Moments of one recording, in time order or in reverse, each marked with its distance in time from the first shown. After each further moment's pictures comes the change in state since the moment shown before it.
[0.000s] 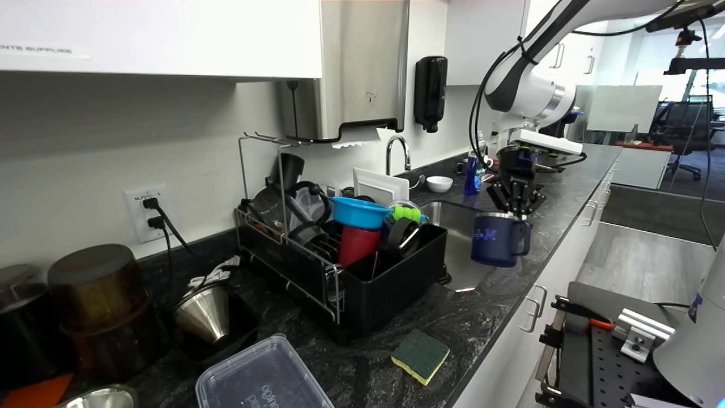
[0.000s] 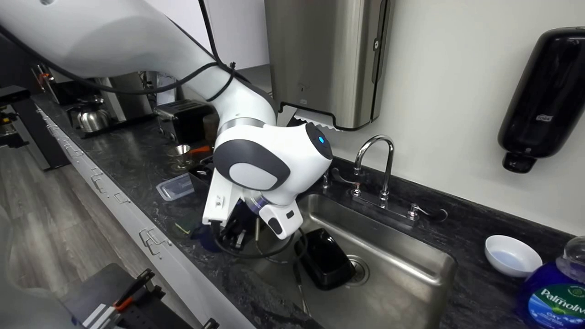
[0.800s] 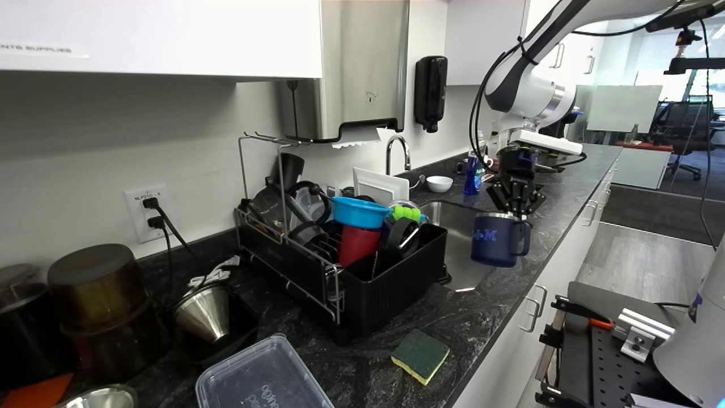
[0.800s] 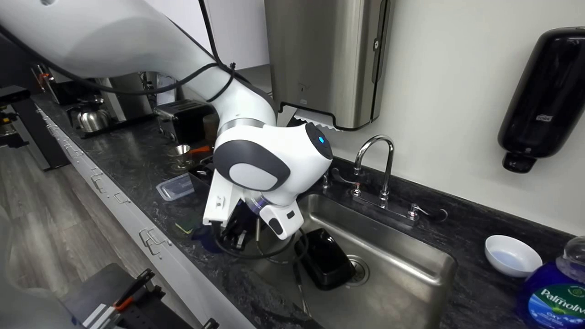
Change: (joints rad) arm 0.000 0.001 -0.001 -0.001 -0.003 0.008 0.000
